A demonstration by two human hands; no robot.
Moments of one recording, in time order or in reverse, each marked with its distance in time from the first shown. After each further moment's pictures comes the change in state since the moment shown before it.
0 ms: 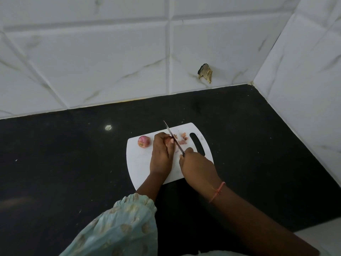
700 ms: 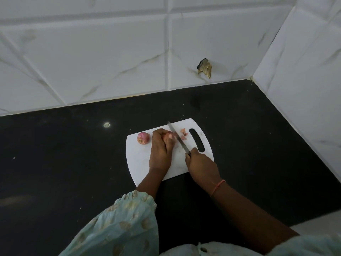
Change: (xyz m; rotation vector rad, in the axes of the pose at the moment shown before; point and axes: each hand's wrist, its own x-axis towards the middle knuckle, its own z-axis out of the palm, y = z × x) left_hand -0.001 0.002 -0.003 -0.083 0.005 -0.022; right_hand 0.009 0.029 0.033 0.092 -0.009 0.087
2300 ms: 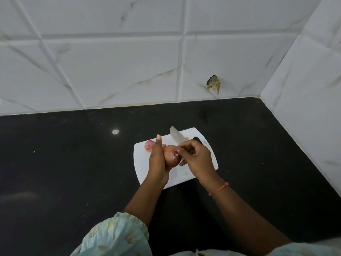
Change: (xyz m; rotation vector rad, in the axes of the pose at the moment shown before) left_hand -0.014 0.048 -0.027 -0.878 0.086 -0.657; right_hand 0.005 -0.032 -0.024 0.990 0.121 -0.184
